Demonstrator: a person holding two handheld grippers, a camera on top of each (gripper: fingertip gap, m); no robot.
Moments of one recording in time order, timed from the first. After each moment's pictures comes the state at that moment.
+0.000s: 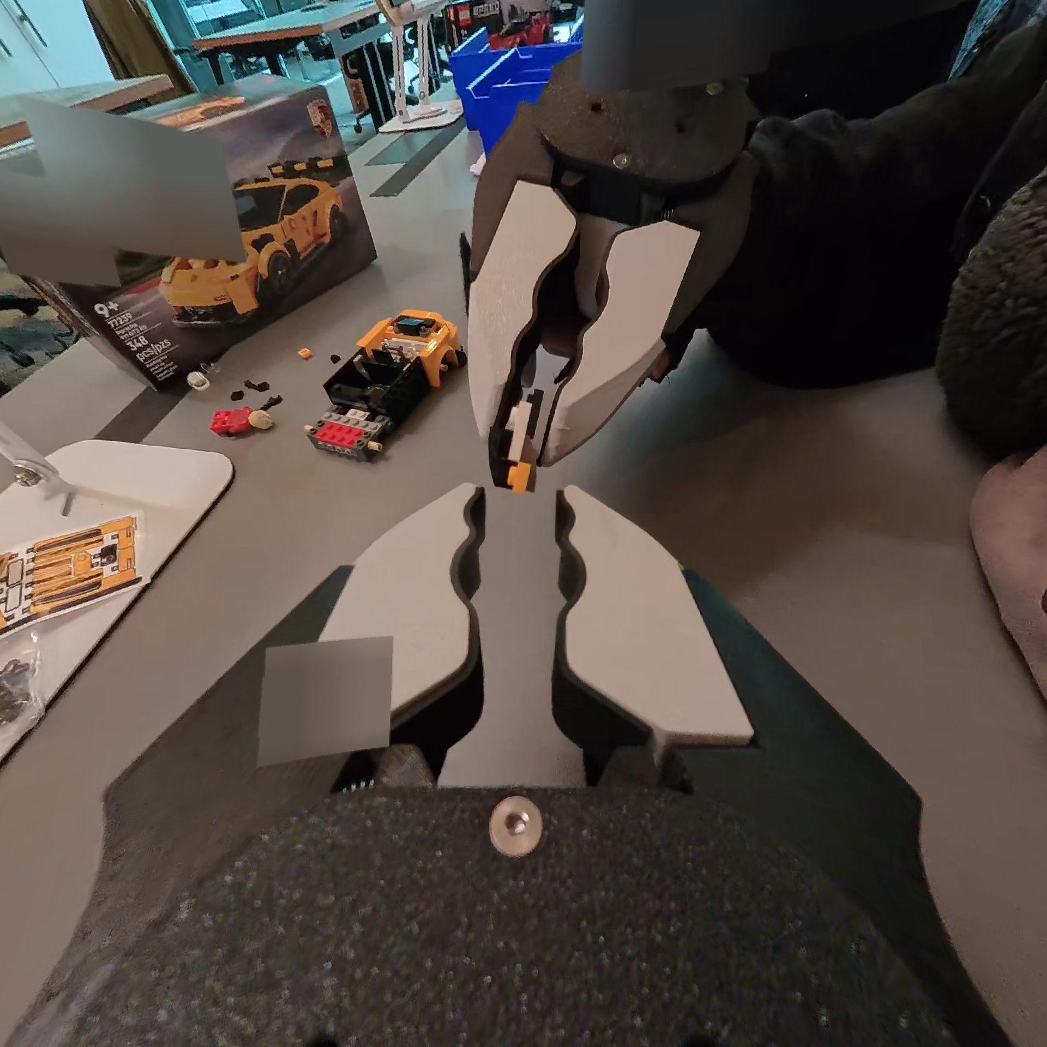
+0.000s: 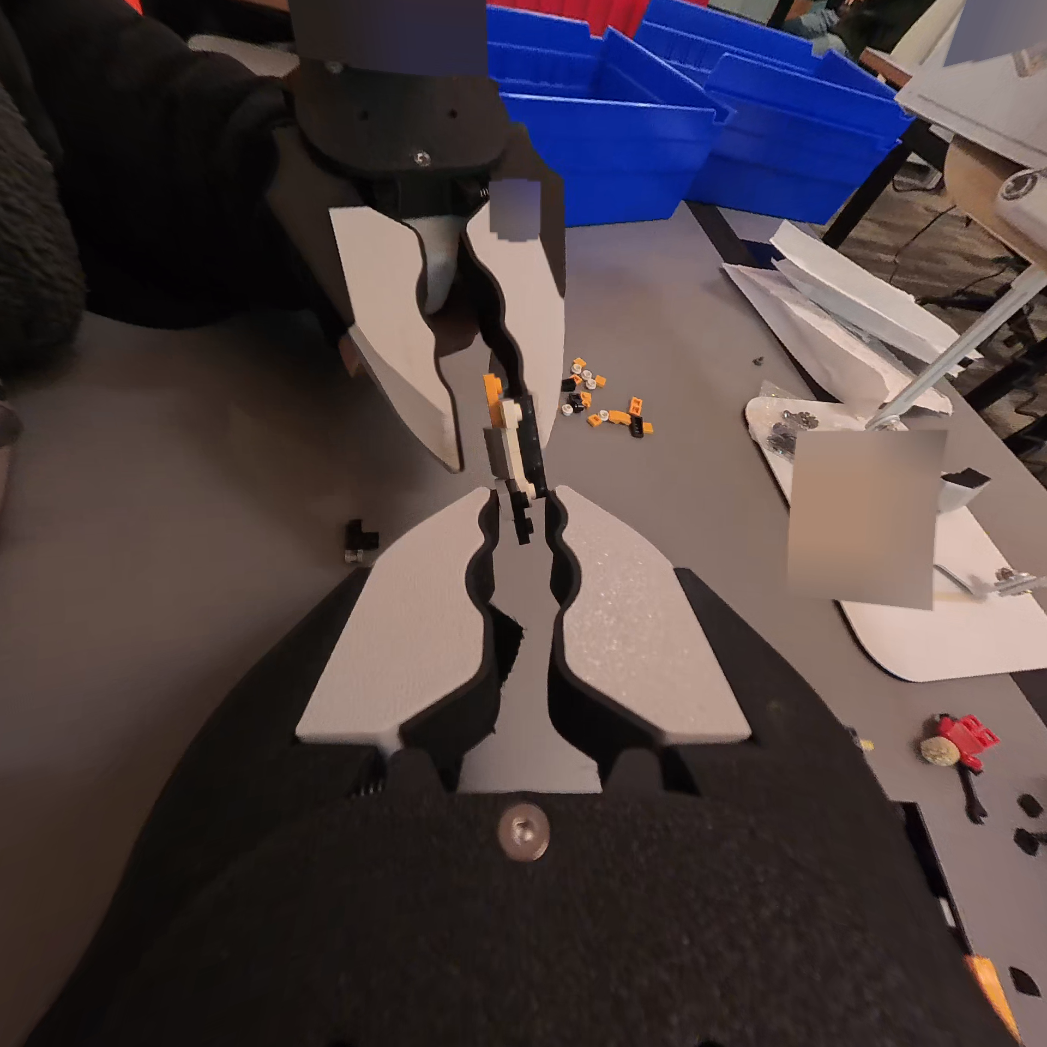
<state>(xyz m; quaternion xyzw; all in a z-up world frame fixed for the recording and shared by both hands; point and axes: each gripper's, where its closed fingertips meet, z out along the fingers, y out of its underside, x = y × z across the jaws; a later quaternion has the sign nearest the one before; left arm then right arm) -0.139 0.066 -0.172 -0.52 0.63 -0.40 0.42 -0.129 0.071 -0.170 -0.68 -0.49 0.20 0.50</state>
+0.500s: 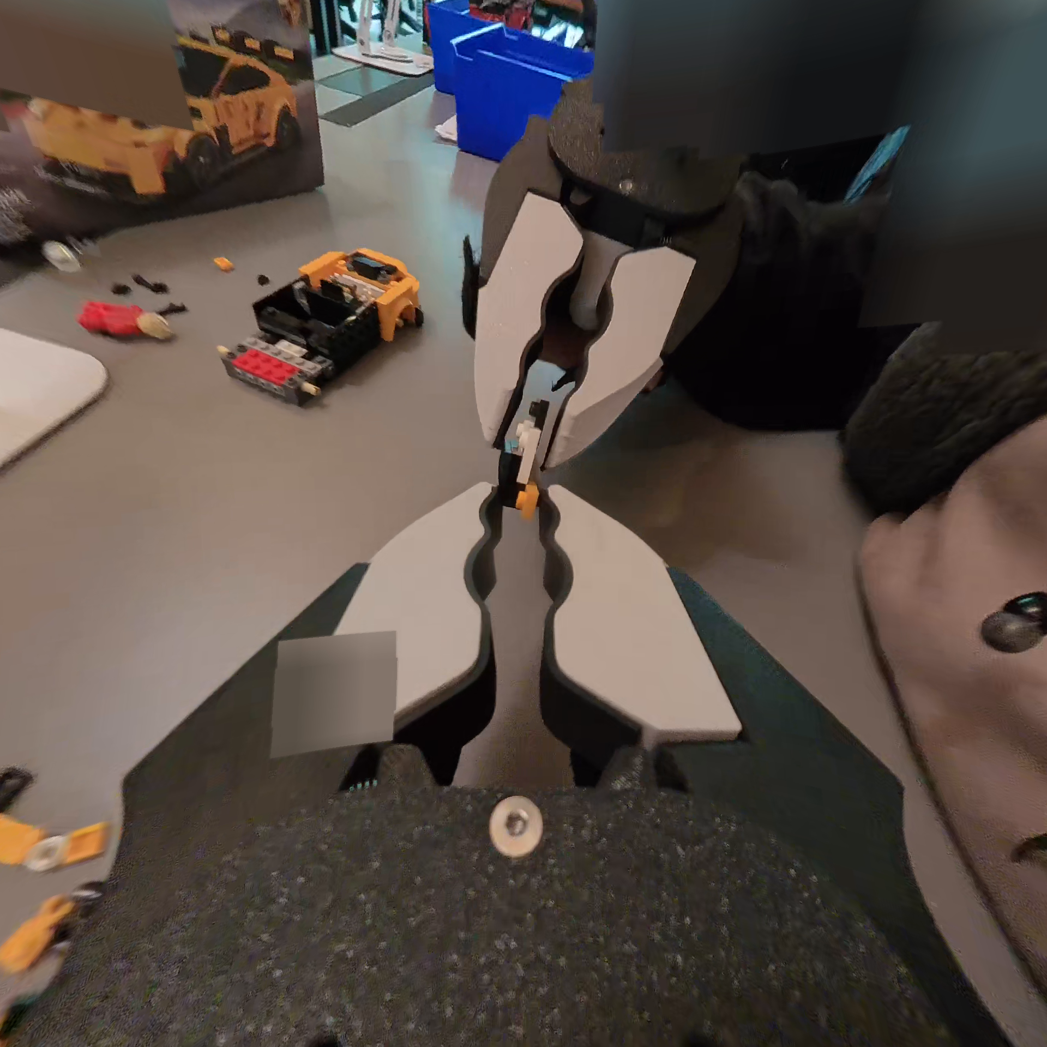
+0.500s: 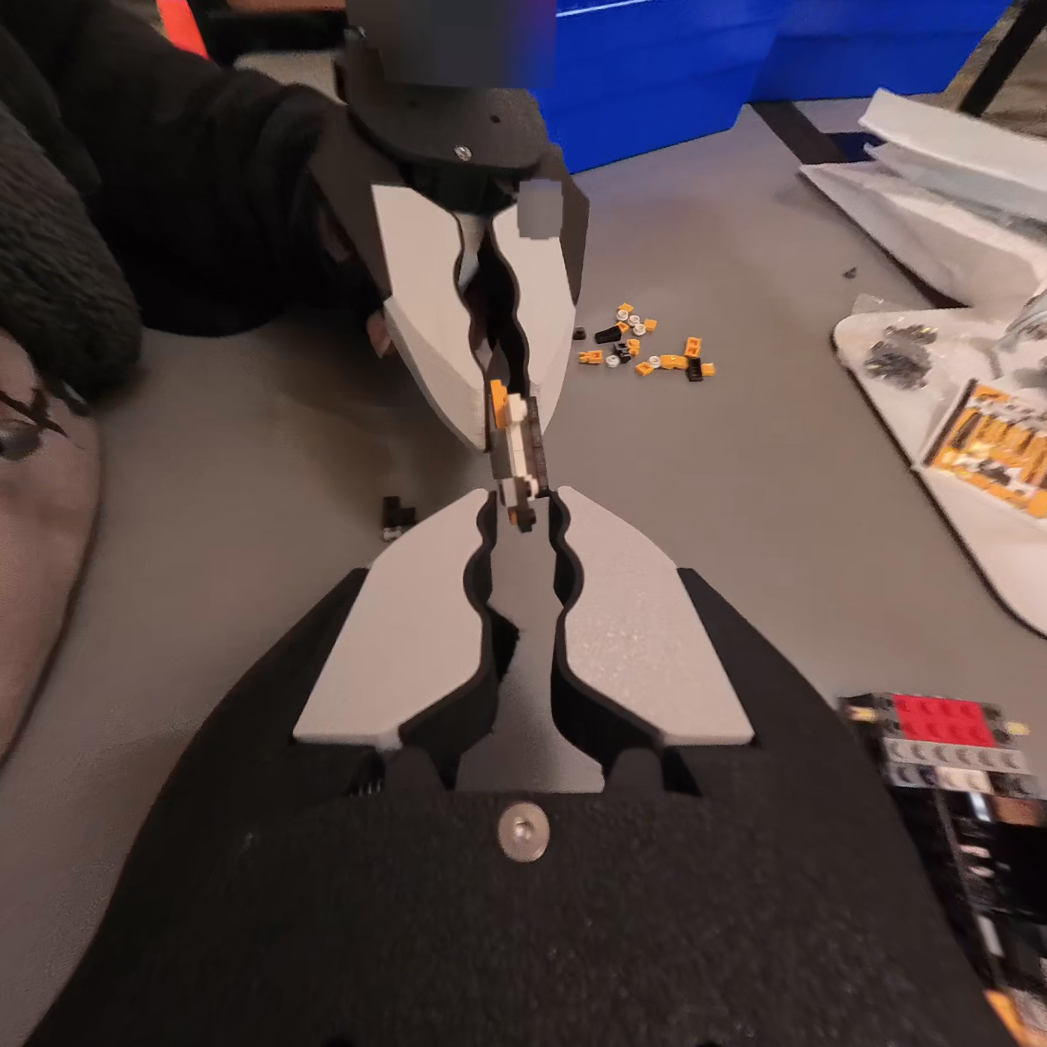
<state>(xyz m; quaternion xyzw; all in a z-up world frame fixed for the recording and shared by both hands) -0.137 0.065 -0.187 -0.58 0.57 -0.49 0.31 -0.126 0.067 -0.191 -0.72 -0.46 0.28 0.44</state>
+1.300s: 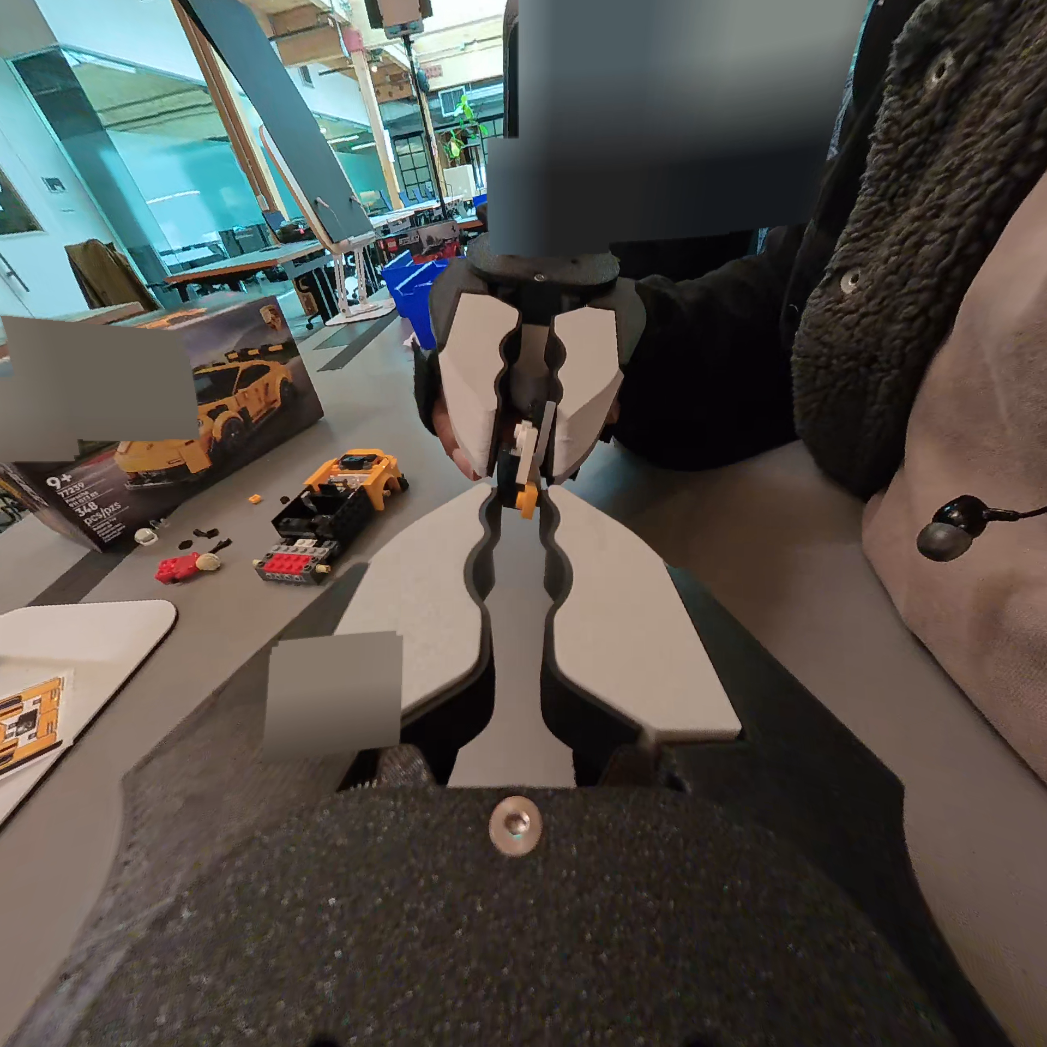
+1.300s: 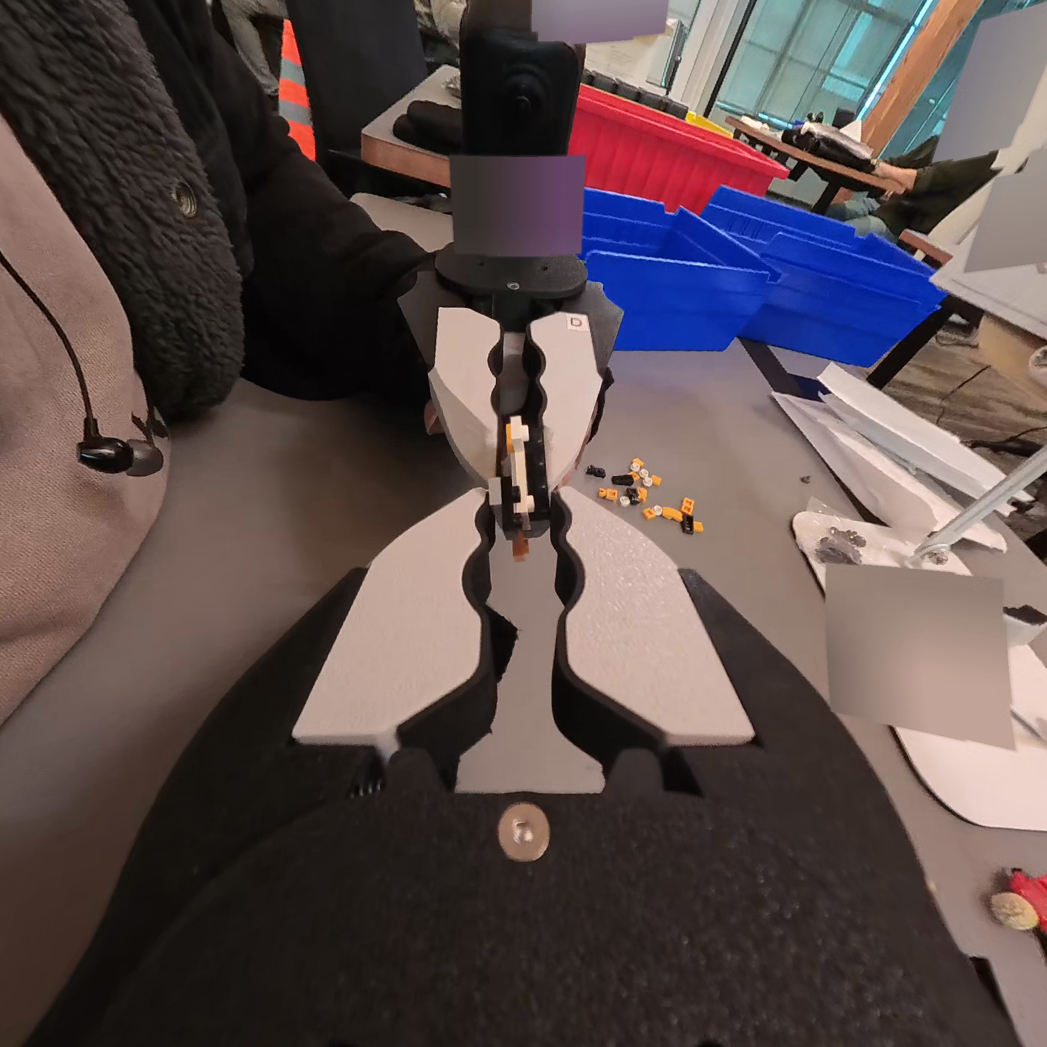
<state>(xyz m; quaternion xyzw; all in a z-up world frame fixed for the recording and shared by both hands) -0.142 0.035 -0.147 -0.41 0.62 -0.50 0.45 -0.144 0.039 -0.144 -0.60 -0.52 0.28 0.54</state>
